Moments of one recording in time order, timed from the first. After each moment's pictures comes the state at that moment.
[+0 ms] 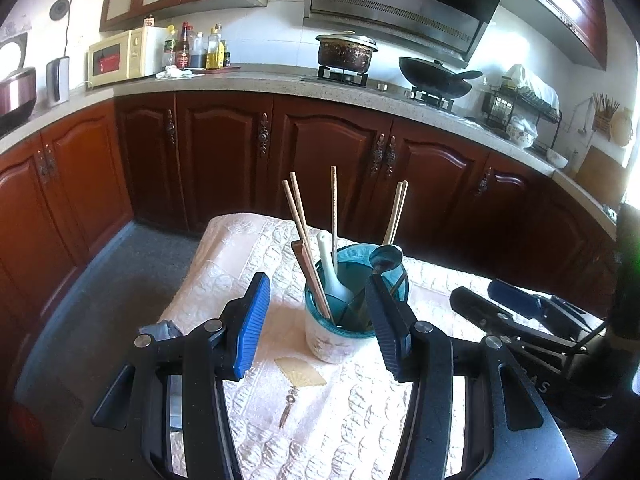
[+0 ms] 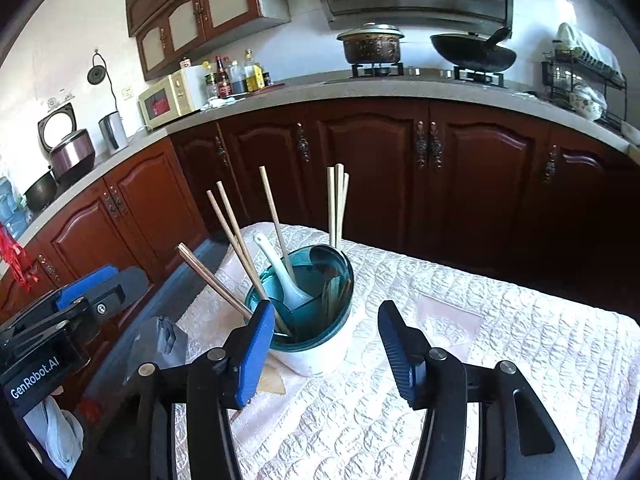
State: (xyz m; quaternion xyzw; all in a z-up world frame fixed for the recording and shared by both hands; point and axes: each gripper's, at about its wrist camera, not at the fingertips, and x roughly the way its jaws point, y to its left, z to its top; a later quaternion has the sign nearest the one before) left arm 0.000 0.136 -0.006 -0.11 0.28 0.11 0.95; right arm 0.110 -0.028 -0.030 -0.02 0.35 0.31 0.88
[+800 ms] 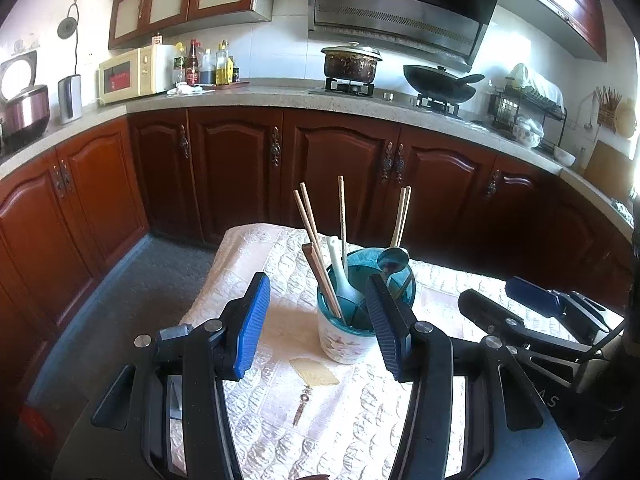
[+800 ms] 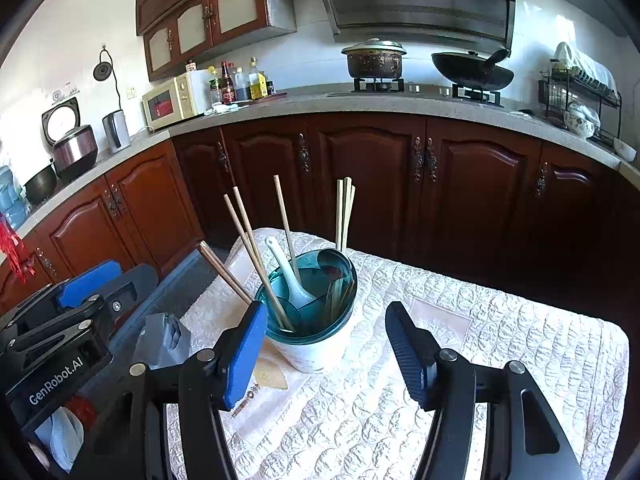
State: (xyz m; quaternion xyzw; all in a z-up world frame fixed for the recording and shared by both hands) left arm -0.016 0.125 -0.001 -0.09 0.27 0.14 0.95; right arm 0.087 -0.029 -0.015 -0.04 0.33 0.30 0.89
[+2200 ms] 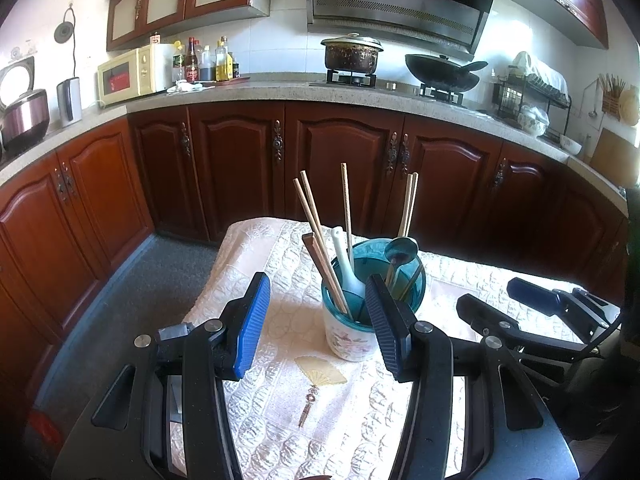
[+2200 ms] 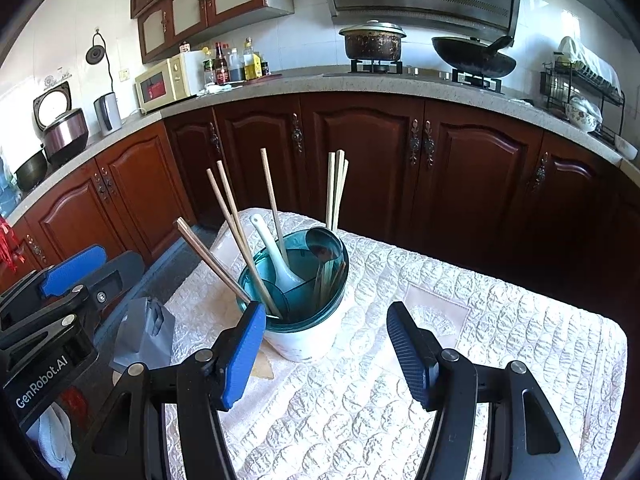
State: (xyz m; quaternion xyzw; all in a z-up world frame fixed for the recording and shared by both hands) left arm -0.004 0.122 -0.015 -0.07 0.28 0.15 0.95; right arm 0.099 -0.021 -0.033 -0.06 0.36 0.29 0.89
